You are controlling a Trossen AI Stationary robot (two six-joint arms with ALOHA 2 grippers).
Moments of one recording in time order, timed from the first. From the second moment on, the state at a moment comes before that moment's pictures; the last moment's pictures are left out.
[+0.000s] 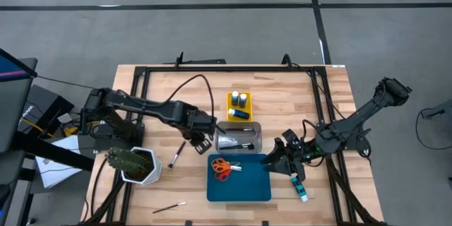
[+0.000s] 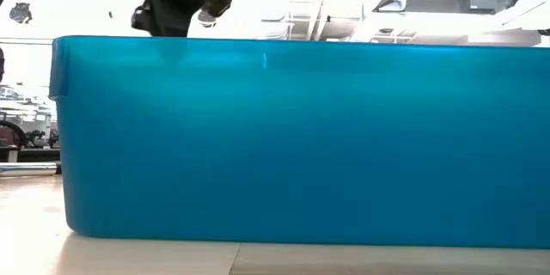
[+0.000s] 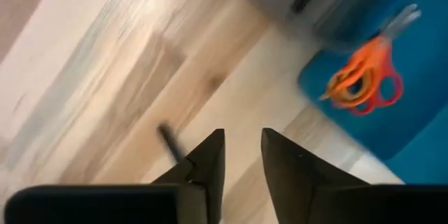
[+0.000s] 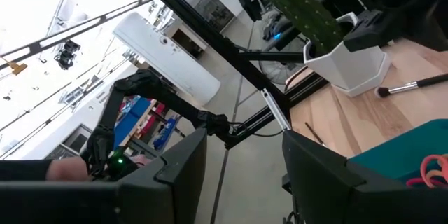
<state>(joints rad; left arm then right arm) -0.12 1.63 1.38 -1.13 -0.04 -0.81 0.62 1.13 0.75 0.36 0.32 0.84</state>
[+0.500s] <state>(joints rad) -0.12 1.66 1.24 -1.23 0.19 -0.86 0.61 1.13 0.75 0.35 0.32 0.83</state>
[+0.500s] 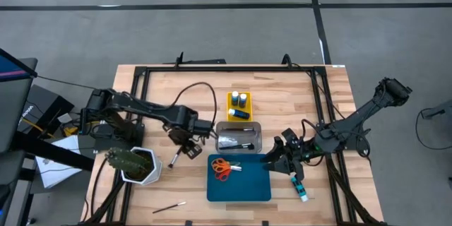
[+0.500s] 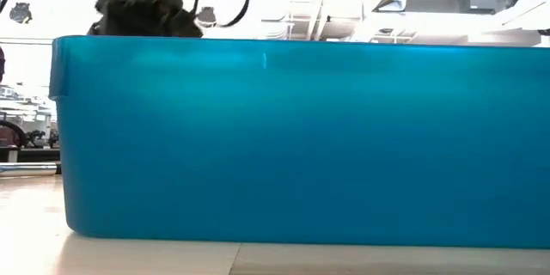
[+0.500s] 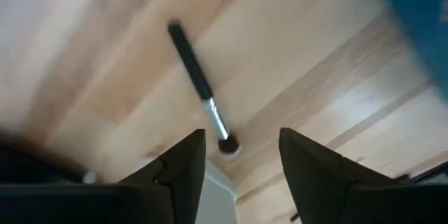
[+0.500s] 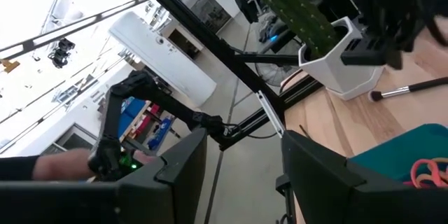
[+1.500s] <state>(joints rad) -0.25 1.66 0.84 -0.84 0.42 -1.04 0.61 1.13 0.75 0.34 0.32 0.81</state>
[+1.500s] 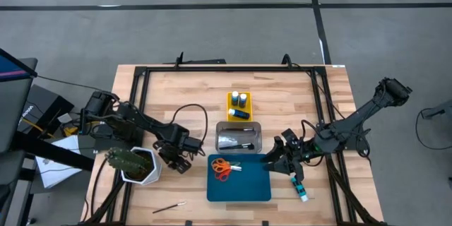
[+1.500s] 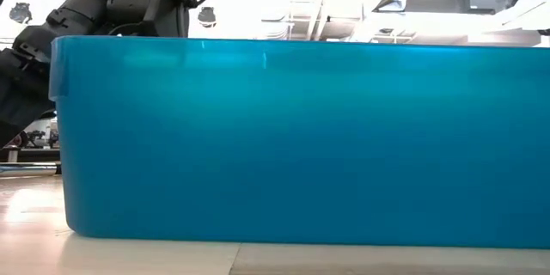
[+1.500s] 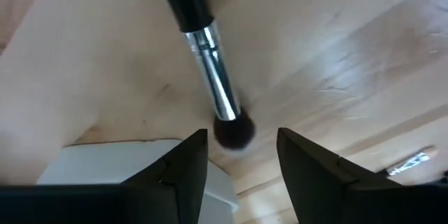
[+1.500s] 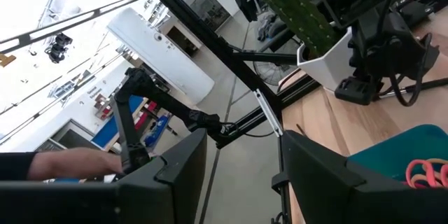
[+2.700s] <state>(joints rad) -0.25 1.66 0.82 -0.78 0.42 -1.04 0.61 1.13 0.75 0.34 0.32 0.81</state>
